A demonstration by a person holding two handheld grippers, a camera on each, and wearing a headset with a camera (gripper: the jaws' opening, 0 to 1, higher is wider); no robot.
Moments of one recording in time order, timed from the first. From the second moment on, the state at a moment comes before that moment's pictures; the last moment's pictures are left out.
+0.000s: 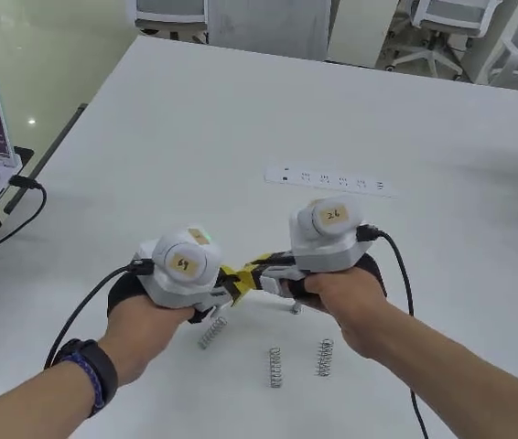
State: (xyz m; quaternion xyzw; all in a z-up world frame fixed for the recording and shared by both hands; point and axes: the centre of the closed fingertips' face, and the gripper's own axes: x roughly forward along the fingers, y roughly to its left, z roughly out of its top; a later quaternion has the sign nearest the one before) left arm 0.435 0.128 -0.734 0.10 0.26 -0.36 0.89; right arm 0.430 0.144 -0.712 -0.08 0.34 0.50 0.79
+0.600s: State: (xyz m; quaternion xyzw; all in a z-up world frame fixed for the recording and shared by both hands) left arm 0.444 0.142 -0.761 0.07 0.28 -0.34 0.90; right arm 0.439 0.158 -0.739 -0.09 0.36 0.49 0.79
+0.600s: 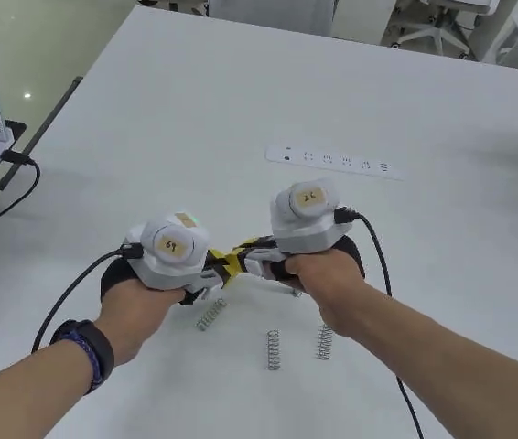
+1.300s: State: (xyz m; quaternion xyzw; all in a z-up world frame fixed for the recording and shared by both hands) left arm 0.440 0.146 -0.785 0.06 0.29 -0.34 0.89; right arm 0.435 0.164 -0.763 -0.09 0.38 0.49 0.78
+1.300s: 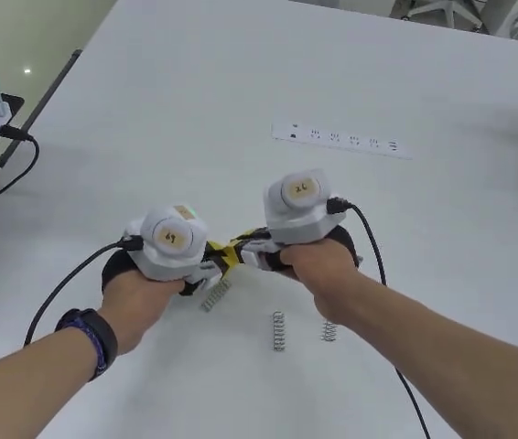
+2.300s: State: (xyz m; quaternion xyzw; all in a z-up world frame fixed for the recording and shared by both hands) left arm 0.439 0.149 -0.791 0.05 0.29 -0.34 0.89; right arm 0.433 0.169 -0.769 -0.11 0.37 0.50 0.77
